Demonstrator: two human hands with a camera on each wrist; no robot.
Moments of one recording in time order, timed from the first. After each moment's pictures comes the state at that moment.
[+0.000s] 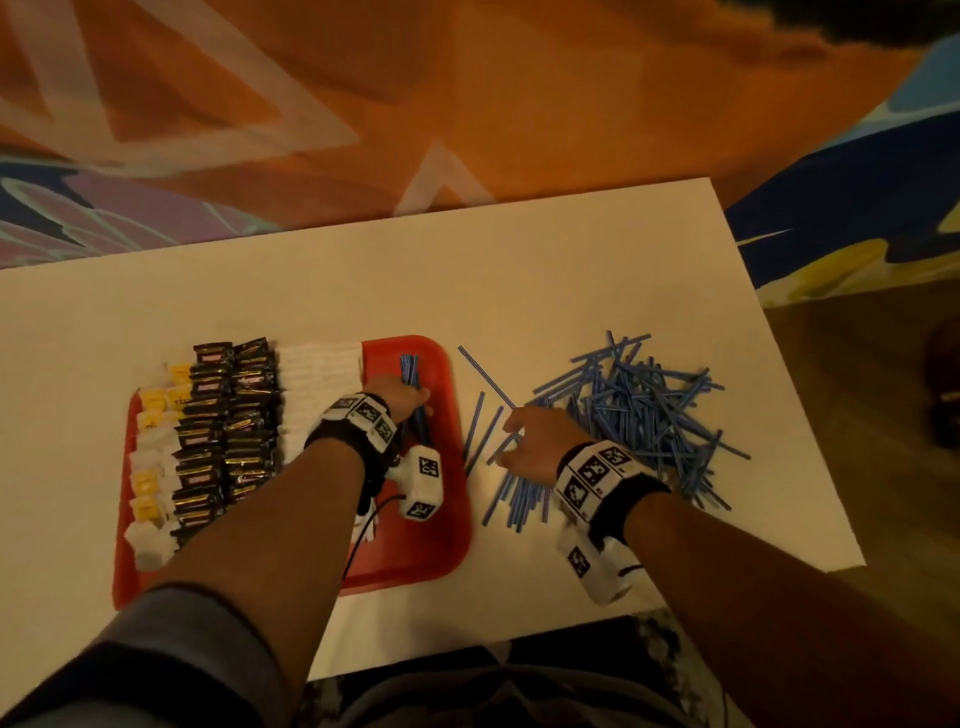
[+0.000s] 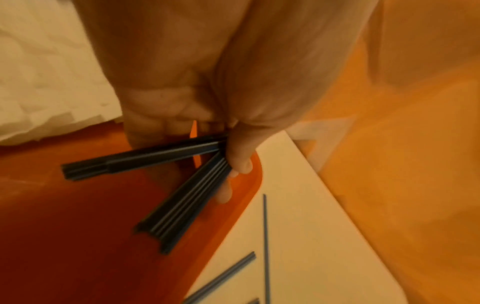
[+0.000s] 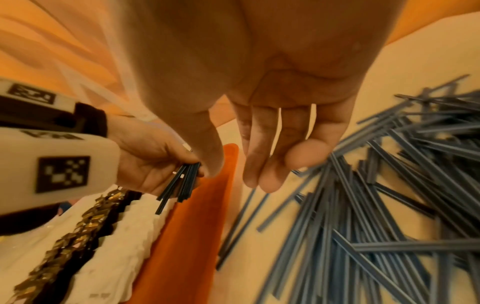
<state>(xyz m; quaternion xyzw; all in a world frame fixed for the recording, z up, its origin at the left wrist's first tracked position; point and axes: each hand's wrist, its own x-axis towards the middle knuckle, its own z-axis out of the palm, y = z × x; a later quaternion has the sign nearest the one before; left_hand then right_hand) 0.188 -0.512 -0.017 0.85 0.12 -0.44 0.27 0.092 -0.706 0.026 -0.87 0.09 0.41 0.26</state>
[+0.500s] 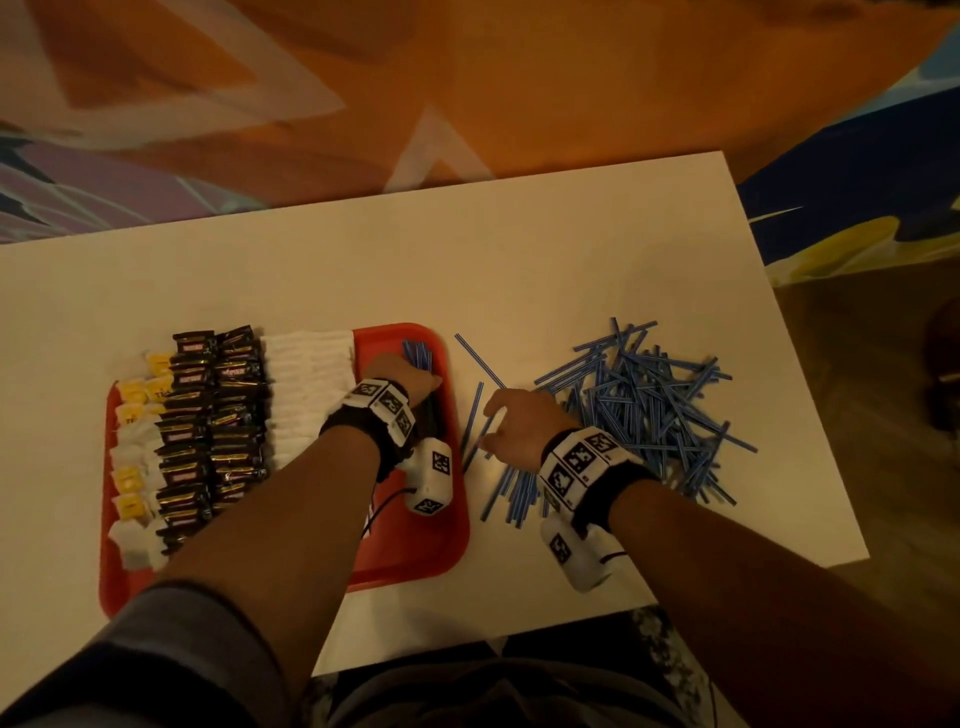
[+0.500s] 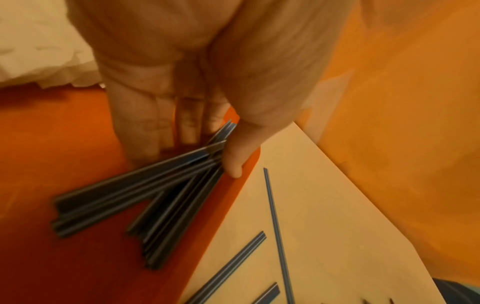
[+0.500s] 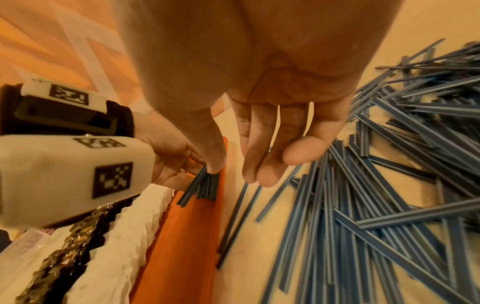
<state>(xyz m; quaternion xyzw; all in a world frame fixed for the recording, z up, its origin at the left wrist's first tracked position) 0.198 -0.533 -0.031 0.88 0.14 -0.38 0.23 0.108 -0.694 0.002 -0.86 0.10 0.39 0.32</state>
